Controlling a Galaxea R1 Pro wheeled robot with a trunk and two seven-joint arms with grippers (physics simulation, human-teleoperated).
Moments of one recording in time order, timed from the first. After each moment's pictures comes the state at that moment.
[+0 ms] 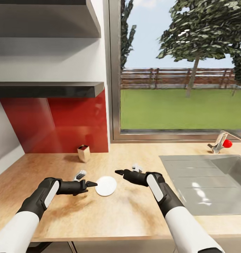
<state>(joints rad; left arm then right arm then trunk) -0.68 0.16 0.03 -0.76 0.25 0.98 -0.76 -0.72 0.15 0.08 -0.80 -0.56 0.73 0.28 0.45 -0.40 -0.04</state>
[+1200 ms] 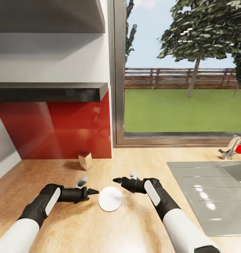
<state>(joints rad) -0.63 0.15 0.02 -0.76 0.25 0.98 -0.76 -0.72 0.16 0.08 -0.67 -0.56 0.72 0.29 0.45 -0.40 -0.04</state>
